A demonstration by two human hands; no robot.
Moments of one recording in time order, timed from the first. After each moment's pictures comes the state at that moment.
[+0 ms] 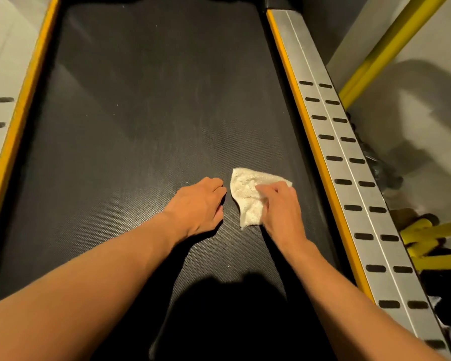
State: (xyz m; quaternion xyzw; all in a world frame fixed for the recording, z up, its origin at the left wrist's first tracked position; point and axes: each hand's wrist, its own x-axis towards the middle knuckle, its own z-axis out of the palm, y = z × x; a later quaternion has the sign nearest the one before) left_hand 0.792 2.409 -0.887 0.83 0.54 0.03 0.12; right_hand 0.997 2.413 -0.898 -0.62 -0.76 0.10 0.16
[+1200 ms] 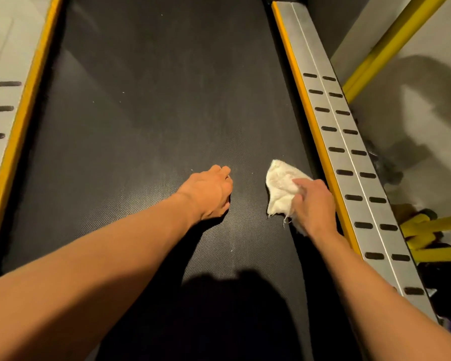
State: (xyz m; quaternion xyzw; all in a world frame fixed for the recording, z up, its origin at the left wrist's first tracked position) left_hand 0.802 2.412 -0.875 0.85 0.52 -0.04 0.08; right_hand 1.043 2.413 -0.884 -0.73 -0.66 0.10 0.14
